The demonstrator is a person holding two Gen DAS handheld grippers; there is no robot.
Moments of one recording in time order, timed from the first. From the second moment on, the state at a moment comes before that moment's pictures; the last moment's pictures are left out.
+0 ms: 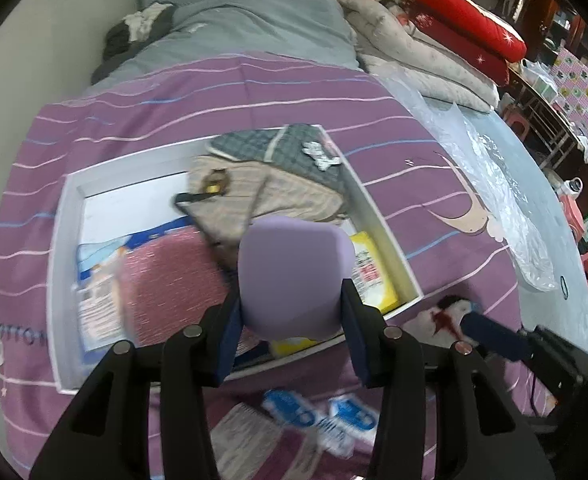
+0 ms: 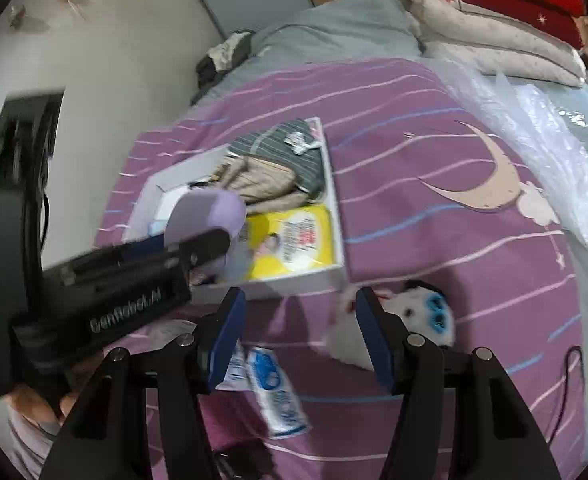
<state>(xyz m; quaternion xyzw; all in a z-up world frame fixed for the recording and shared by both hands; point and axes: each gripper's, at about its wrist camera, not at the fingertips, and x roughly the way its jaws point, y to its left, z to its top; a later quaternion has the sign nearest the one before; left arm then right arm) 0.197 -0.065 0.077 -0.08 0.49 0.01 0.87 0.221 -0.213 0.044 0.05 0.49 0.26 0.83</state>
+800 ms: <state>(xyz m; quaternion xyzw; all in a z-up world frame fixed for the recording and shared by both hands) 0.193 -0.065 0.077 -0.12 0.48 0.02 0.87 0.218 -0.208 0.035 0.04 0.49 0.28 0.82</state>
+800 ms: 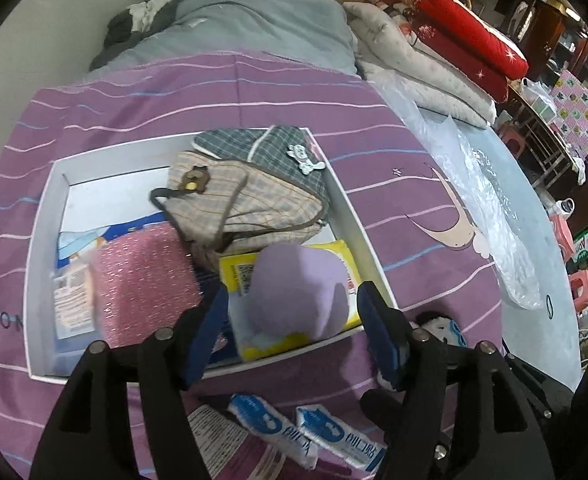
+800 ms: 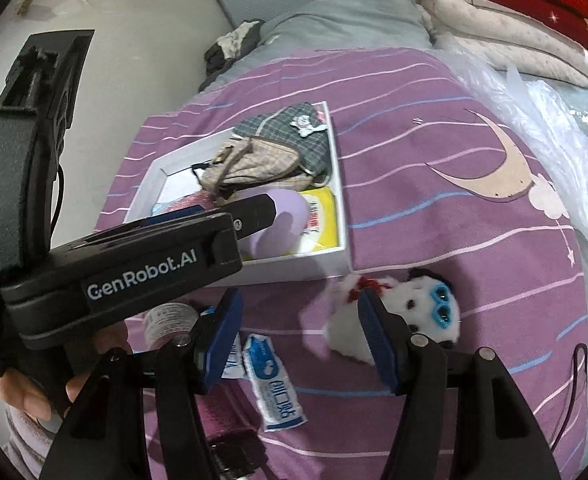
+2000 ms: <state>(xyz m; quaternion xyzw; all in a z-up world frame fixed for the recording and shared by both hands) 0.175 -0.066 0.076 -0.09 0.49 0.03 0.86 0.207 -0.210 0.043 0.05 0.49 0.30 0.82</state>
